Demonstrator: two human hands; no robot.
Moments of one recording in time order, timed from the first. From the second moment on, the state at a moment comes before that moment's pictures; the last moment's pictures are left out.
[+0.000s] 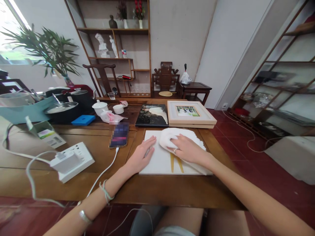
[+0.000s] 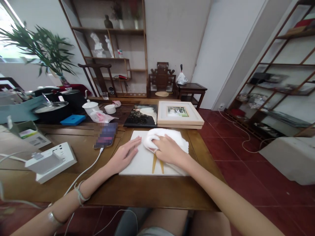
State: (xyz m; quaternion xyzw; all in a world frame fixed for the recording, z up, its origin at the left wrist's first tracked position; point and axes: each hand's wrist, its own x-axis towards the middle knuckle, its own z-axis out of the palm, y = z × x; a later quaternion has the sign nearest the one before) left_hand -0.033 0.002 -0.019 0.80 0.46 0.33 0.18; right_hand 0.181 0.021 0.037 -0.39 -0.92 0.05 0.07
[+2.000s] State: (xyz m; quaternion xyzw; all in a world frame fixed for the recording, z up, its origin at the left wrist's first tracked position) left_hand -0.031 0.003 -0.022 0.80 0.48 0.31 0.17; right_hand 0.253 0.004 0.053 -0.43 -0.89 0.12 -0.03
